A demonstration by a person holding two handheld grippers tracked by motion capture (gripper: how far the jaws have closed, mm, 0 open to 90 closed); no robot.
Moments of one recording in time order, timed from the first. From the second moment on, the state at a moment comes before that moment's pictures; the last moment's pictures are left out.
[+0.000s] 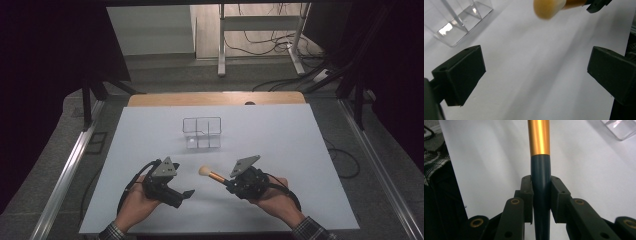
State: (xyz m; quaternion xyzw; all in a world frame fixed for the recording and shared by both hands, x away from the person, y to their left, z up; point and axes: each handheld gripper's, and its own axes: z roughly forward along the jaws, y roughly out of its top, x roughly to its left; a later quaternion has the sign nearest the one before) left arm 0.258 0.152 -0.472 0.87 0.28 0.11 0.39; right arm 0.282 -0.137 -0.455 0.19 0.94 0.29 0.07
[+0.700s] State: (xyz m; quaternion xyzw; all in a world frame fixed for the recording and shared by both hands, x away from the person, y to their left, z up) left arm 0.254 0.148 -0.471 0.83 0.35 0.03 0.43; right arm 0.277 -0.144 -0.447 0.22 0.90 0.35 0.10
